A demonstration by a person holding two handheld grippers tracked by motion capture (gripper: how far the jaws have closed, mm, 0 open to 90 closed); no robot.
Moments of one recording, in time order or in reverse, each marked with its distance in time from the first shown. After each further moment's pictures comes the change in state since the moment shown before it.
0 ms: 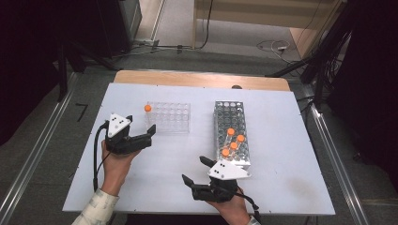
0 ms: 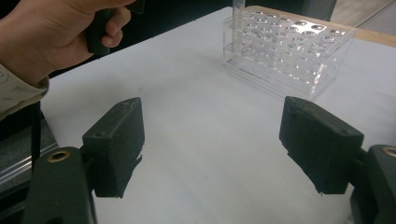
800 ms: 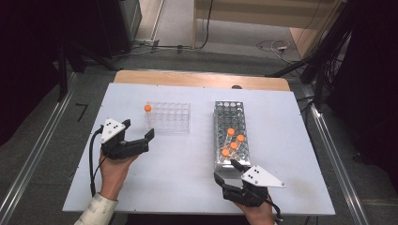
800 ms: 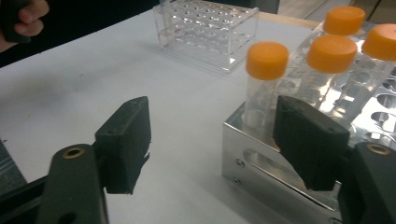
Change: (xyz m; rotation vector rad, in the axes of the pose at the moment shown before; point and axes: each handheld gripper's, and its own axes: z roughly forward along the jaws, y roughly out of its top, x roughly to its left) left arm 0.001 -0.007 -0.010 -0.022 -0.049 -0.036; right arm -0.042 -0.033 -0.048 -0.016 -0.164 0.062
